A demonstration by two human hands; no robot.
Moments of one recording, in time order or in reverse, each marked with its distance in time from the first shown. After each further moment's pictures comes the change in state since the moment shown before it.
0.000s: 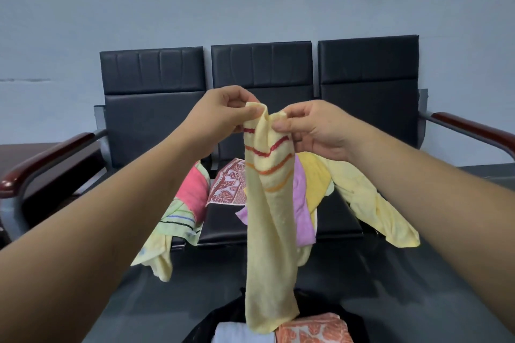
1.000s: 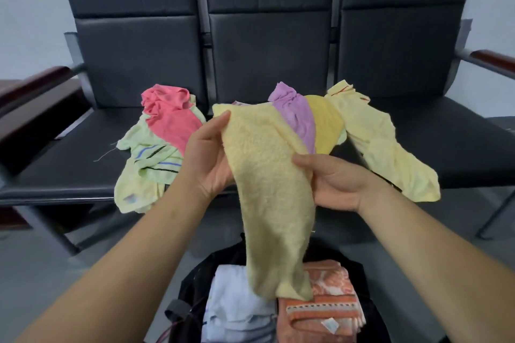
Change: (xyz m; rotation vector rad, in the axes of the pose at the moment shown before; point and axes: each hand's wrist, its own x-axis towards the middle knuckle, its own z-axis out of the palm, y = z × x) left_hand -0.047 -0.157 0.035 -1.264 -0.030 -0.421; right_hand -0.020 0.174 0.002 0.584 -0.119 0.447
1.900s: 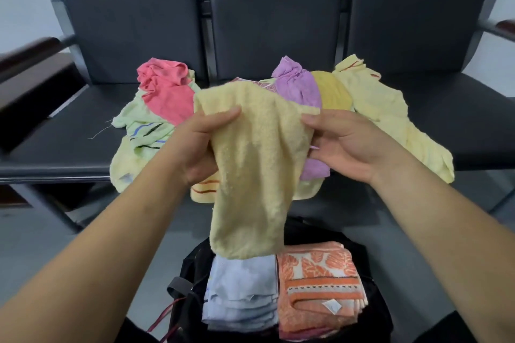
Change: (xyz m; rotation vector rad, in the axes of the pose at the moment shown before) left_hand -0.021 -0.001 -0.016 0.468 0.177 0.006; right_hand 0.010 -0.003 -0.005 -0.110 0.147 -0.240
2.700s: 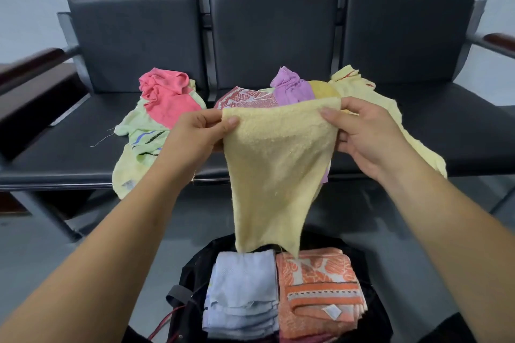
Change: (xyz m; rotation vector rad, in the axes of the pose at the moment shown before) left_hand -0.001 0.005 -0.008 0.557 0.142 0.282; right_hand -0.006 -0.015 -0.012 -0.285 0.350 -0.241
